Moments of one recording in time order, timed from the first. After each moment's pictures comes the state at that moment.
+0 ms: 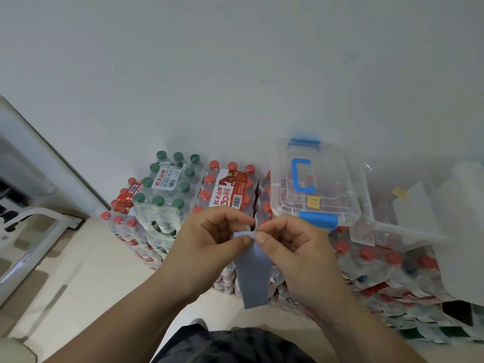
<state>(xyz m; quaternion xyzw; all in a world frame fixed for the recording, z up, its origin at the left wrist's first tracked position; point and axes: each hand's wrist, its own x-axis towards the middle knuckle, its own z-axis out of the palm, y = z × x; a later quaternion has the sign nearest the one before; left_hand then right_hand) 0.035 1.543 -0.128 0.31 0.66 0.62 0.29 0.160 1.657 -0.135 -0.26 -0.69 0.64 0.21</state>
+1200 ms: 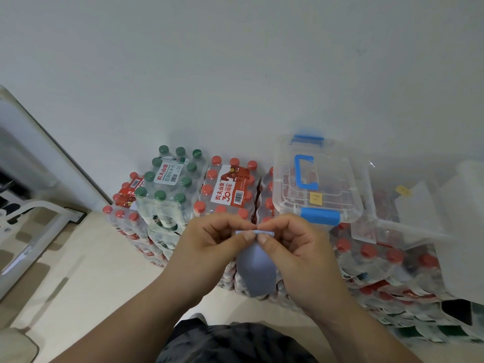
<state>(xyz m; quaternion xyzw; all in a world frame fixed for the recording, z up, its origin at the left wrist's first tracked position) 0.043 1.536 -0.136 0.28 0.66 0.62 0.31 0.162 1.653 -0.140 -0.22 -0.72 0.62 0.23</state>
